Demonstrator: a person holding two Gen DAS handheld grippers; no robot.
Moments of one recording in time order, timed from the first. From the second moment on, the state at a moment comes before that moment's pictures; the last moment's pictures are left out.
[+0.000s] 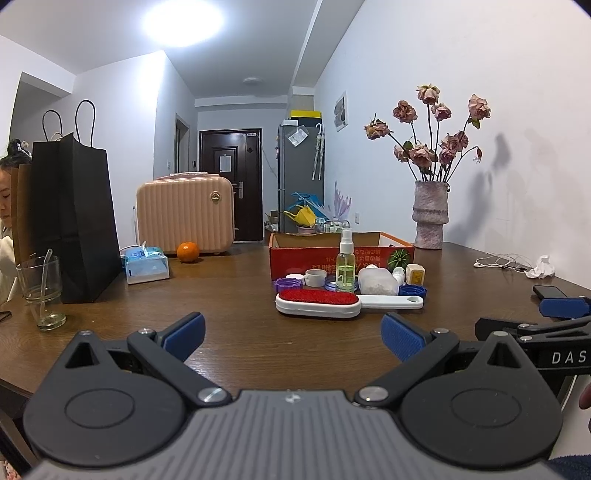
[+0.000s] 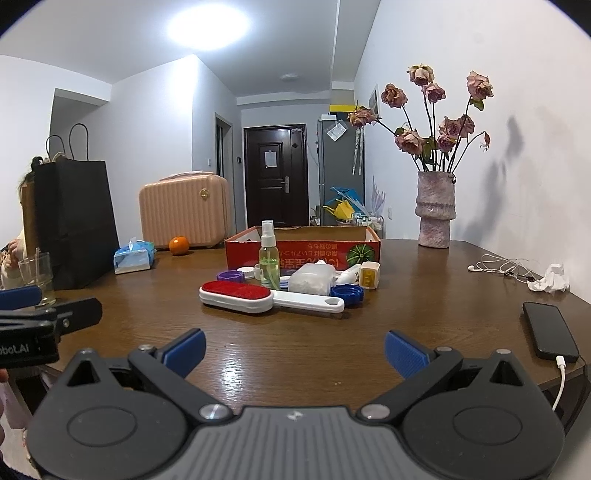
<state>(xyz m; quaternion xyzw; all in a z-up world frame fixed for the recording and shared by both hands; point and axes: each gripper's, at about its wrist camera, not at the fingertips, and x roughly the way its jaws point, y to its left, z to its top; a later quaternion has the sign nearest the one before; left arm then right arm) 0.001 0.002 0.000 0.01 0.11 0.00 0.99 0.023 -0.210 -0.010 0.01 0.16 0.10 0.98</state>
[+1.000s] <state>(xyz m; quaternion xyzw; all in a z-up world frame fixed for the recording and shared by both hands) -0.003 0.001 0.002 0.01 0.11 0.00 0.99 0.024 -0.211 -0.008 0.01 0.16 0.09 0.98</state>
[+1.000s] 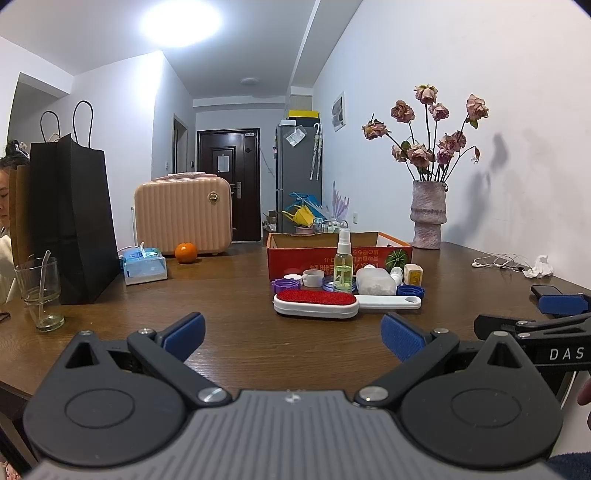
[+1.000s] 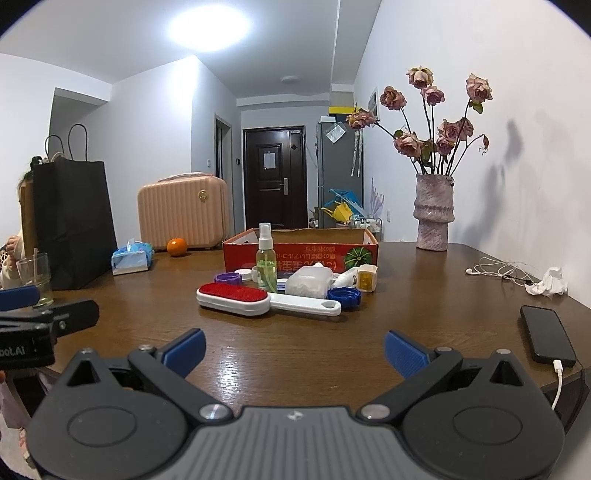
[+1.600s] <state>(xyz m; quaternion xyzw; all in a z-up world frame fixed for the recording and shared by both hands) -0.001 0.000 0.001 0.01 0.12 -0.01 0.99 0.025 -0.211 -0.011 0.01 0.17 0.10 0.98</state>
